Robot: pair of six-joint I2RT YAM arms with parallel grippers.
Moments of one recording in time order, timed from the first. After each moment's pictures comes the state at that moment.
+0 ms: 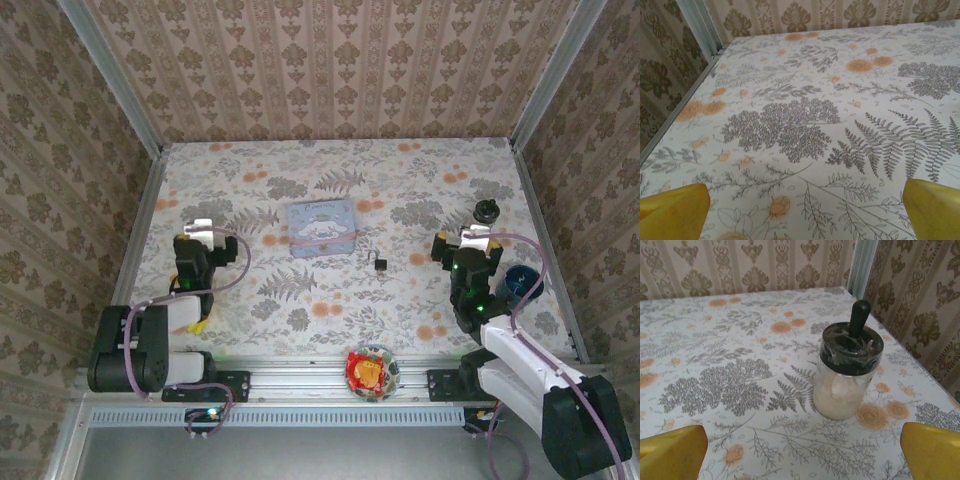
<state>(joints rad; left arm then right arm) -0.07 1.32 0.27 0.75 -0.10 0.07 0.22 0.88 0.25 0.31 0.55 0.12</state>
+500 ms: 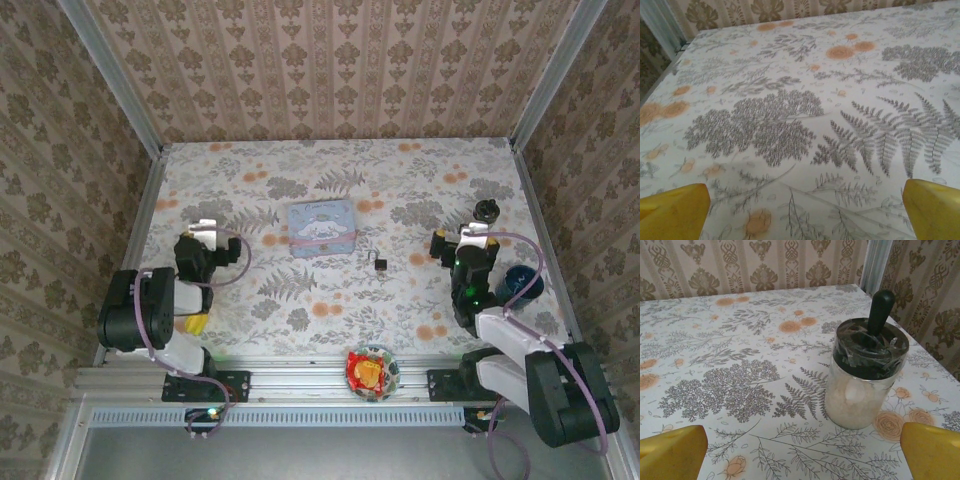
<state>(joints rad) 0.00 1.56 0.32 0.91 0.09 0.11 0.14 1.08 0.22 0.55 0.44 0.10</state>
